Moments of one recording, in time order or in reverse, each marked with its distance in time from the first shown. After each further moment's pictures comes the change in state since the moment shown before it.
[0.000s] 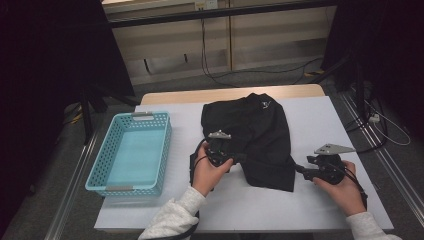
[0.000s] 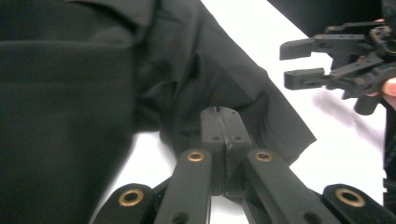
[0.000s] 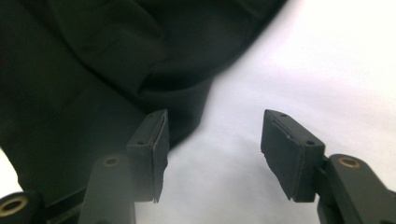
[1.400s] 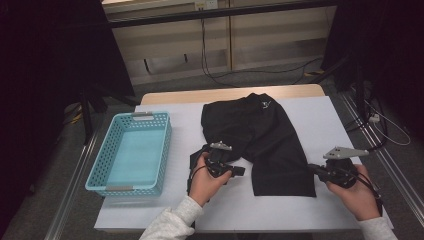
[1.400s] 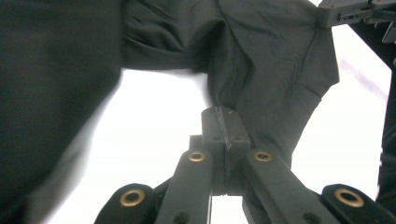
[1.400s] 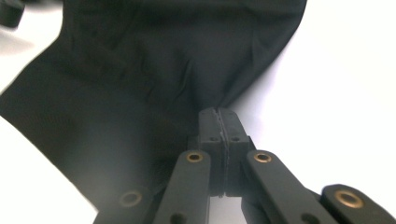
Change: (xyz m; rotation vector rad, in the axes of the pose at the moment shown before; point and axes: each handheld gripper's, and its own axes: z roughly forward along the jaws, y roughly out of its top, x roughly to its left) left arm -0.015 -0.024 0.006 0.118 -0.010 0.027; right arm 0.003 -0.002 -0.036 0.040 0.014 -0.045
